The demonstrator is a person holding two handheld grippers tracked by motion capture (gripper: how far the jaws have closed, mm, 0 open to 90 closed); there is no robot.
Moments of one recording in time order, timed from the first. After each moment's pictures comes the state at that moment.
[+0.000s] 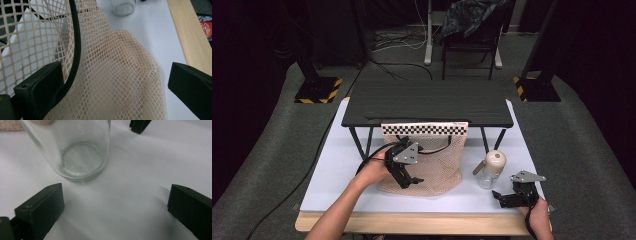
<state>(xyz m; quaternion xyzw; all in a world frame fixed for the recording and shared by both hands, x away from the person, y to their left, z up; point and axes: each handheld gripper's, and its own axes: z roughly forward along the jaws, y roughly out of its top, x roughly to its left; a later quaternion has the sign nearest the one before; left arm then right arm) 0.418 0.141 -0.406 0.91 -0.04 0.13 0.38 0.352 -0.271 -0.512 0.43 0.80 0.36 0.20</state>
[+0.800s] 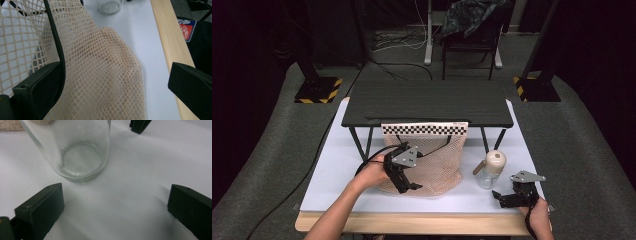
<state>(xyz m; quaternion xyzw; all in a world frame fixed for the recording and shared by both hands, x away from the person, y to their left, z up) 0.409 0.144 -0.408 0.92 -0.03 0.08 0.38 0.352 -0.271 -0.512 0.43 0.80 0.36 0.20</state>
